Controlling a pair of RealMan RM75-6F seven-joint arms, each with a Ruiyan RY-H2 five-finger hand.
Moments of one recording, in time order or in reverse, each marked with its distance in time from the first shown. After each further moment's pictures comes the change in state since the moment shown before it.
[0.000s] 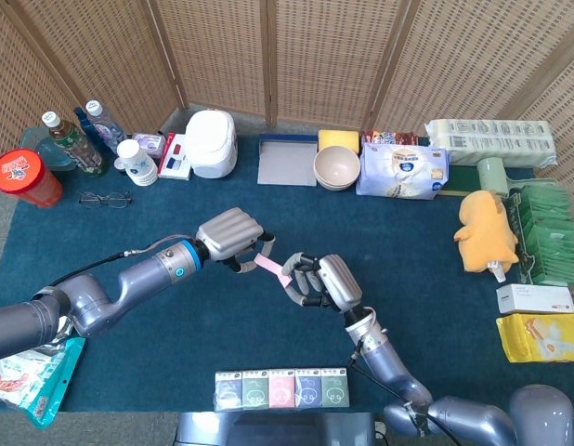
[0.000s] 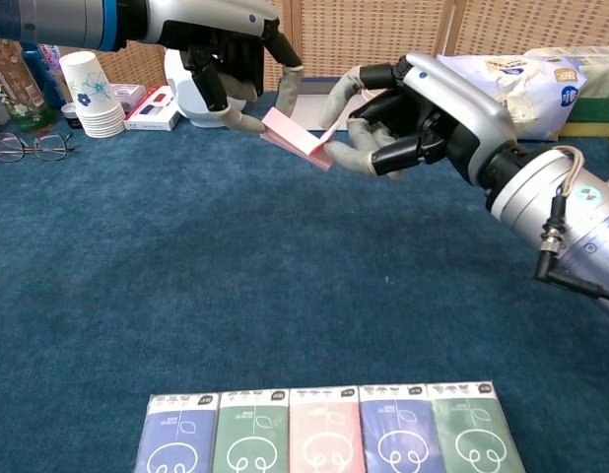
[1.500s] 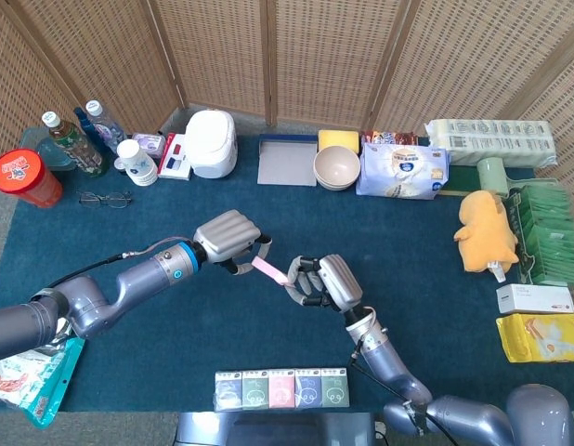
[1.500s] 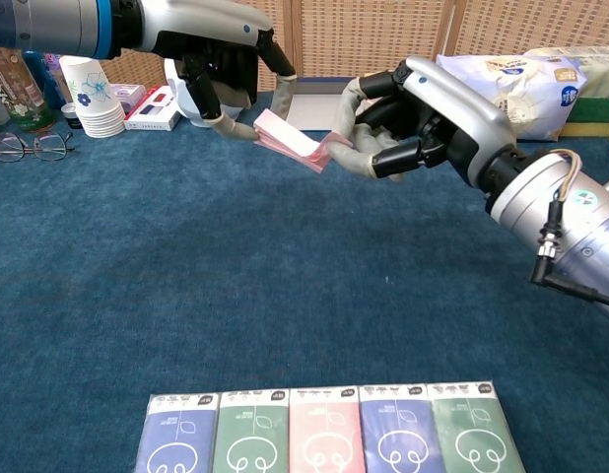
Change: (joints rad) left arm 0.009 -0.005 0.013 0.003 0.002 0.005 0.024; right arm 0.004 -0.011 -0.009 0.030 -0.002 0.008 0.001
